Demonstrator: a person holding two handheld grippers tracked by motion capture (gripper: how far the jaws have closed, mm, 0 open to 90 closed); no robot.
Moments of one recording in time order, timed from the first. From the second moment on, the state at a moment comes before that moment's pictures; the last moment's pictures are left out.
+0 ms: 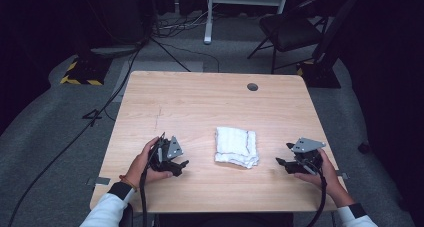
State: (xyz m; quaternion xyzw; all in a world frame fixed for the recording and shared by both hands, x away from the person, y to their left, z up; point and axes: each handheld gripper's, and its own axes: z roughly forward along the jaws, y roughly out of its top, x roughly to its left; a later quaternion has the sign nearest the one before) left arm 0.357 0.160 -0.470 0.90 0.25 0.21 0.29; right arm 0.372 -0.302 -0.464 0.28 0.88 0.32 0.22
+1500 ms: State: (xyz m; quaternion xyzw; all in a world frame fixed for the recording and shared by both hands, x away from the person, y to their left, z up) left arm 0.334 0.256 -0.503 0.85 0.37 0.15 0.34; right arm 0.336 -0.406 -0.503 0.45 0.80 0.35 0.20
